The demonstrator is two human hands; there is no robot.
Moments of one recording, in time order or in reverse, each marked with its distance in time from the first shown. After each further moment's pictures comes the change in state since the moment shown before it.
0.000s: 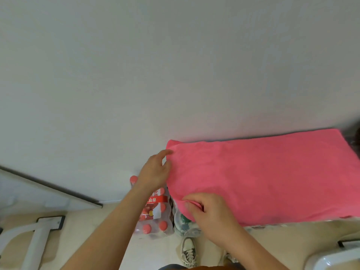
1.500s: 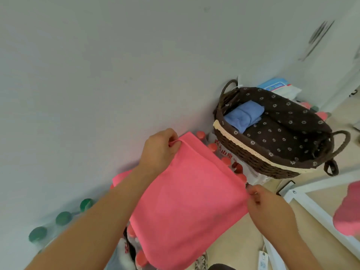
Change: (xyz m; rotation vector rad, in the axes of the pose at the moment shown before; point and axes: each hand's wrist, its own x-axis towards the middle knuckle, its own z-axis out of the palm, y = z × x) left_hand 0.070 0.316 0.241 0.275 -0.040 0.773; right_hand -0.162 0.212 -0.276 -0.353 0.657 0.840
